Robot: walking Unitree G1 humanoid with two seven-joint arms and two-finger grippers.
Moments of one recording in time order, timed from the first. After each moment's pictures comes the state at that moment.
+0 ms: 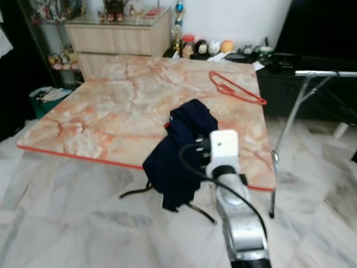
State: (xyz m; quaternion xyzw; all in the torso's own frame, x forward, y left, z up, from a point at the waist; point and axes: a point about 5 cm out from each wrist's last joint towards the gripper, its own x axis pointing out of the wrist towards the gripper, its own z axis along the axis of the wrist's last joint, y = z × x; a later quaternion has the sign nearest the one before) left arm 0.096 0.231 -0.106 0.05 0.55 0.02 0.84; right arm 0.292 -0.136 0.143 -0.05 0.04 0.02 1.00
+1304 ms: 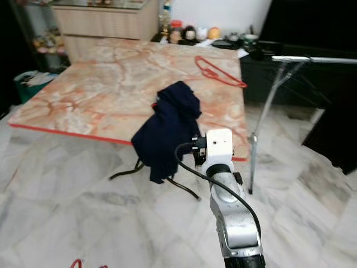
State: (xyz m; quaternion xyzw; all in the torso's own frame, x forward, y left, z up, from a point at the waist) left arm 0.109 0.238 -0.101 0.06 0.53 0.03 0.85; right arm 0.294 -0.126 0.143 -0.04 0.04 0.03 1.00
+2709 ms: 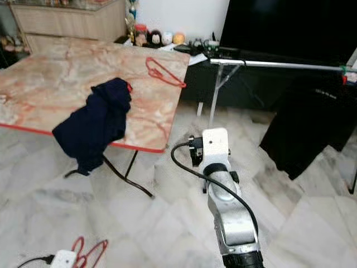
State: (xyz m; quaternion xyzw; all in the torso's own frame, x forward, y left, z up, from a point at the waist) left arm 0.161 0.250 -0.076 0.14 0.44 -0.01 0.89; right arm 0.299 -0.129 0.137 -0.06 0.06 0.03 1.00
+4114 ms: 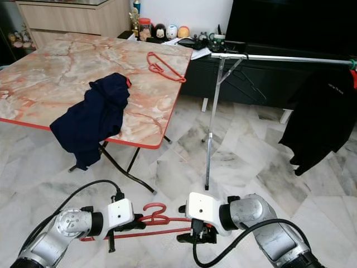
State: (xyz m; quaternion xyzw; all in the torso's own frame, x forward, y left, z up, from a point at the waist) left arm 0.248 0.128 0.054 0.28 0.15 -0.57 0.75; right arm 0.240 -0.148 0.083 -0.25 0.24 0.63 0.70
